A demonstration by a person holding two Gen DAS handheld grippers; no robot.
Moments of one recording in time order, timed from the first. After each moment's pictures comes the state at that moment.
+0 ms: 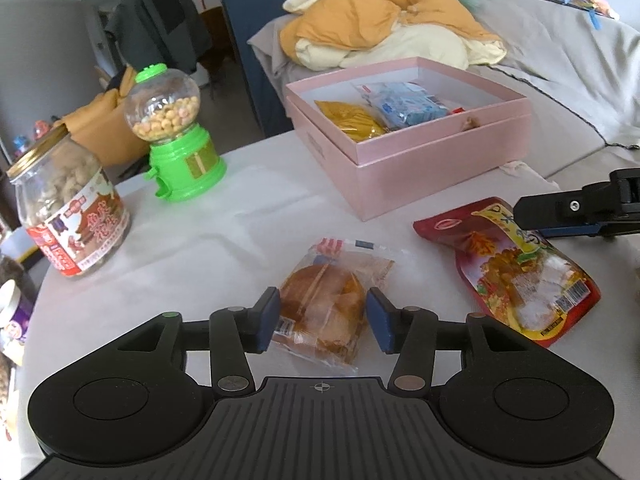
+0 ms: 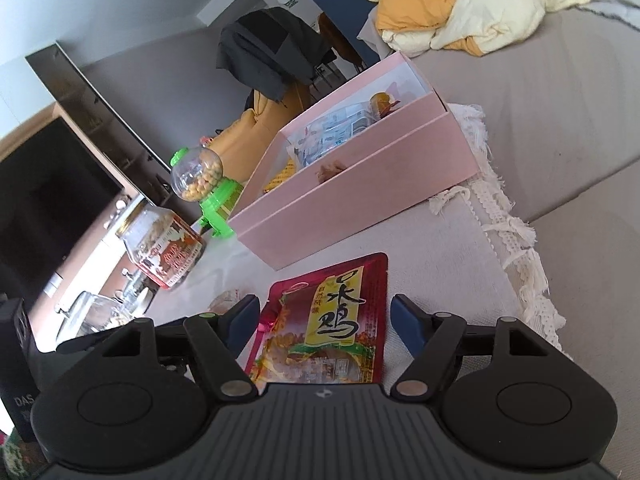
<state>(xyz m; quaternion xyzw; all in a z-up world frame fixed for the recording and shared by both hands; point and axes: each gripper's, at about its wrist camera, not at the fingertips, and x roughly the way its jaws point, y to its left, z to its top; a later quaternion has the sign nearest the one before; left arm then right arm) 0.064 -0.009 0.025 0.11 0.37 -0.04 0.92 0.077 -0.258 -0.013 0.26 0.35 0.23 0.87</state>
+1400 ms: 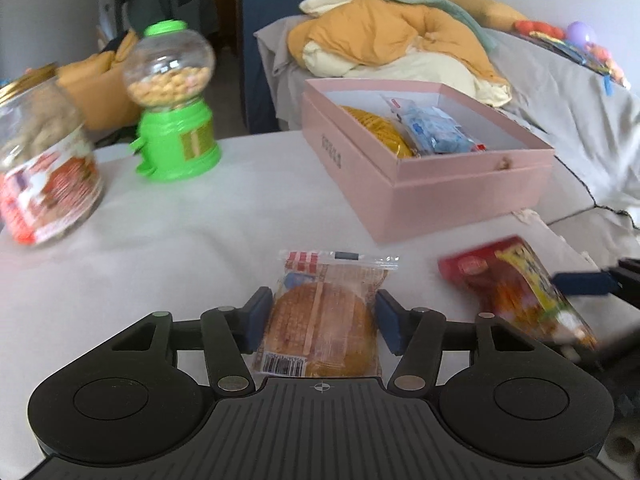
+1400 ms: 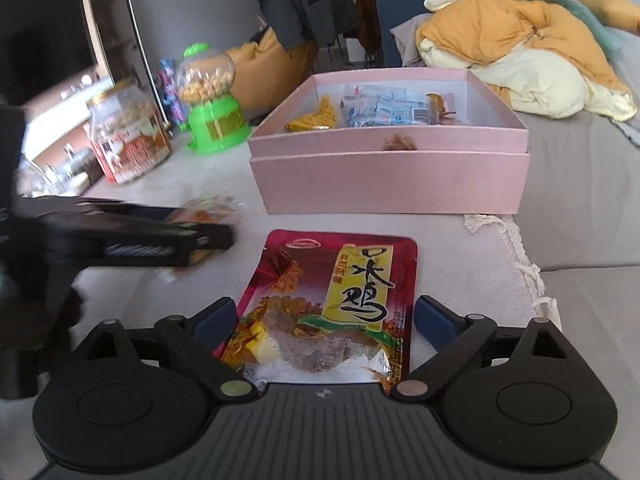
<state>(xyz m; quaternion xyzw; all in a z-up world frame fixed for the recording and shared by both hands) 0.080 0.026 0.010 0.00 0.36 -0.06 0.93 0.070 -0.179 0.000 0.01 0.37 0.19 0.91</state>
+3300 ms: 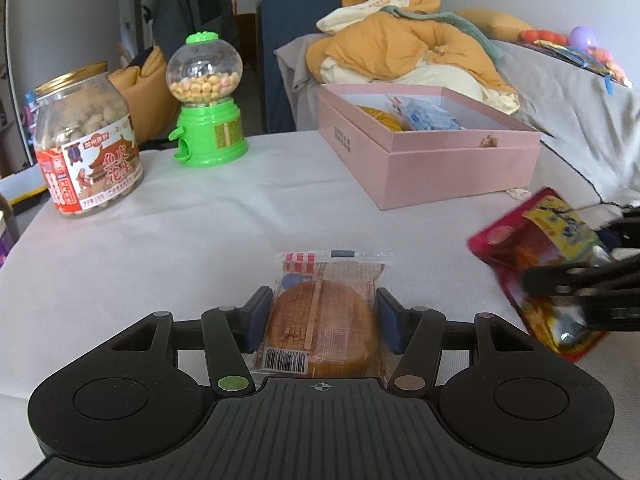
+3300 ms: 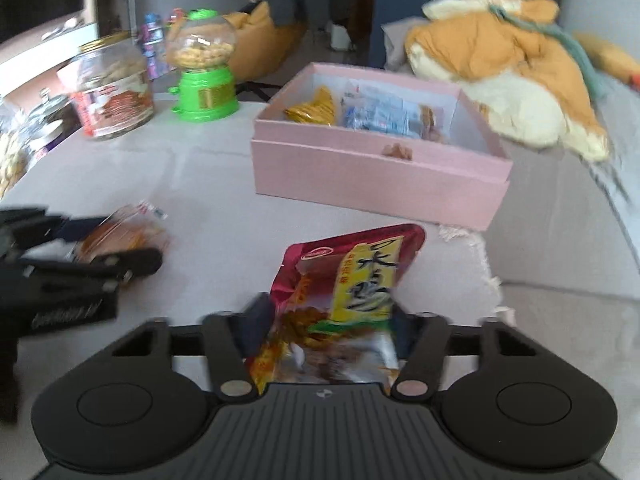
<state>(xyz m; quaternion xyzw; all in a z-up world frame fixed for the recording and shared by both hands) 0.031 0.025 0.003 0.01 0.33 -0.03 0.94 0.046 -0.160 0.018 -0.10 0.38 0.15 0.91</state>
